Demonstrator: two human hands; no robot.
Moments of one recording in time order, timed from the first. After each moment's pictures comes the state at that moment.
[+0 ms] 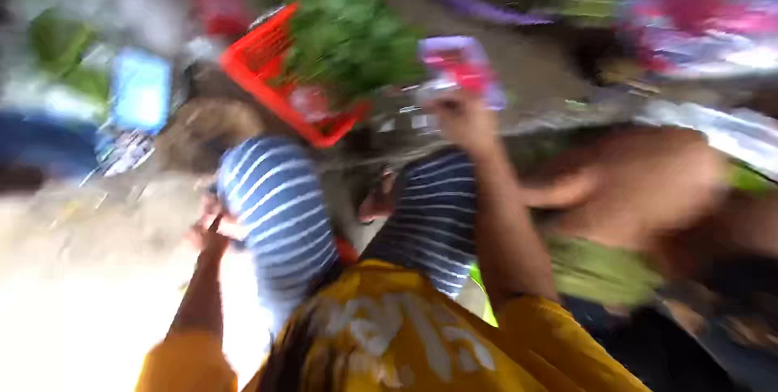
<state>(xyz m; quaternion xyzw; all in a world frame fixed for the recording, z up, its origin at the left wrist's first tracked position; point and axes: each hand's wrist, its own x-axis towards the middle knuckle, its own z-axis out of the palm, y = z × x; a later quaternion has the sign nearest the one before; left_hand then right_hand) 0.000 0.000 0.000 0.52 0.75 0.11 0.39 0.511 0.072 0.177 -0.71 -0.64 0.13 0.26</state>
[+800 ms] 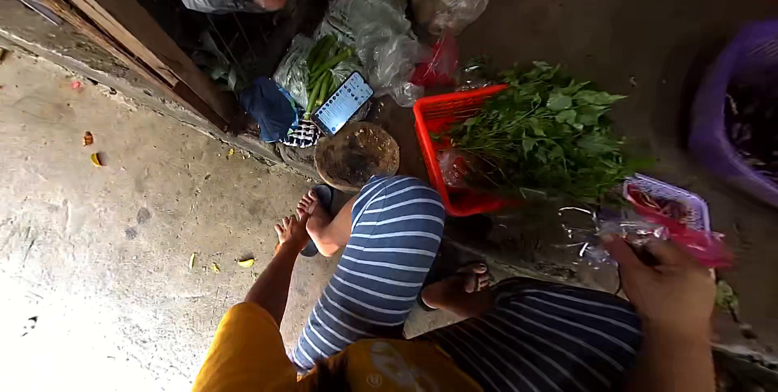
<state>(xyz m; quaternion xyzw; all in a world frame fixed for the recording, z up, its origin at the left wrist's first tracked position) -0.031 0.009 -0.055 0.45 0.79 -0.11 0.40 0.526 0.090 0.153 -0.70 -0.66 0.11 0.24</state>
